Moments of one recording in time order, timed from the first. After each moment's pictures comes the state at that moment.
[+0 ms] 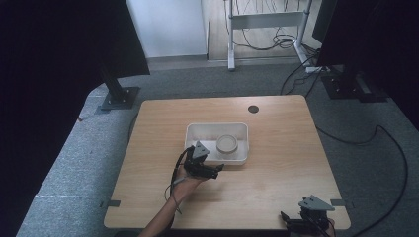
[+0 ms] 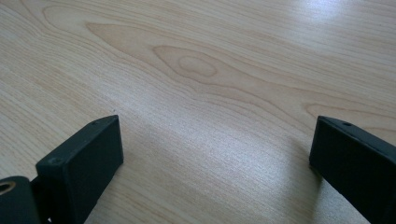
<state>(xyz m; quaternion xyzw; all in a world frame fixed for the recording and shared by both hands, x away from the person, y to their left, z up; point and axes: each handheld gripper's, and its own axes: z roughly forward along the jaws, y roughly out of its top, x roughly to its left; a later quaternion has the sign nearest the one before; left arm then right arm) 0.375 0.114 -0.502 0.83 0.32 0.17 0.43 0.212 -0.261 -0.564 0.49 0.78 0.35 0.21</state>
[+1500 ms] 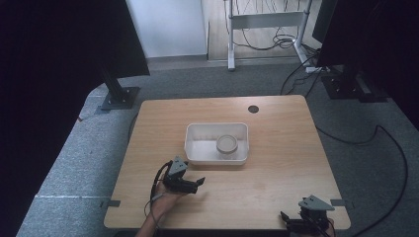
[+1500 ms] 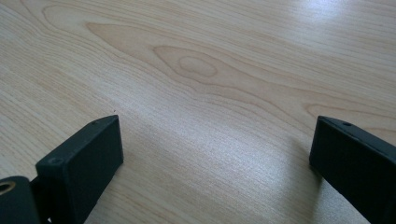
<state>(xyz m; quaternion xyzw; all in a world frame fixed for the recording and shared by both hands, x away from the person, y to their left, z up) 0.335 0.179 -0.522 0.82 0.33 0.17 0.43 0.212 -0.261 -0.564 0.49 0.78 0.35 0.21</state>
